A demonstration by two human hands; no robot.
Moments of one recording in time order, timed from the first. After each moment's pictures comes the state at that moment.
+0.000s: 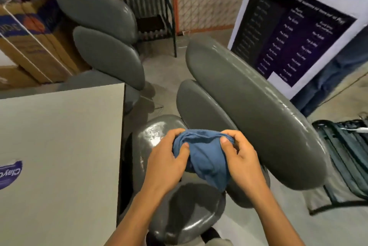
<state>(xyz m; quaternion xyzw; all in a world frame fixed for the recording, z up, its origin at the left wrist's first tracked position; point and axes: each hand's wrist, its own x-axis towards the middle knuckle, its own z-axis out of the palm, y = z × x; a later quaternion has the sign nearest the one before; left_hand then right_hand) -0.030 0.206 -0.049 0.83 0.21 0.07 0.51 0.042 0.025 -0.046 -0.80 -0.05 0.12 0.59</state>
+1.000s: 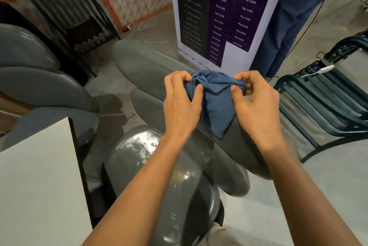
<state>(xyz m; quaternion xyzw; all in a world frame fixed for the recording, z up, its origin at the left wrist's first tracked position) 0.200 0.081 -0.045 0.89 0.01 0.19 0.42 0.185 -0.077 -0.018 -0.85 0.06 -0.14 0.50</state>
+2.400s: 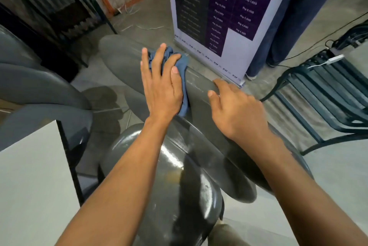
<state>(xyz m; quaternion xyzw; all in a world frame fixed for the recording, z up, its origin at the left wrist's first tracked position) 0.307 0.140 -0.109 0.91 -0.05 0.33 0.24 0.234 -0.035 -0.030 -0.99 -0.02 0.06 0.16</state>
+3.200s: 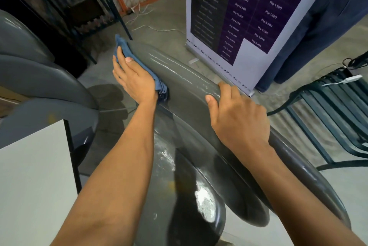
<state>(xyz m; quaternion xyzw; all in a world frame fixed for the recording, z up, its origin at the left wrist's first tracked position) 0.395 0.236 -0.138 0.79 0.31 0.35 0.40 0.274 0.012 -0.050 -0.99 -0.07 -0.08 0.04</state>
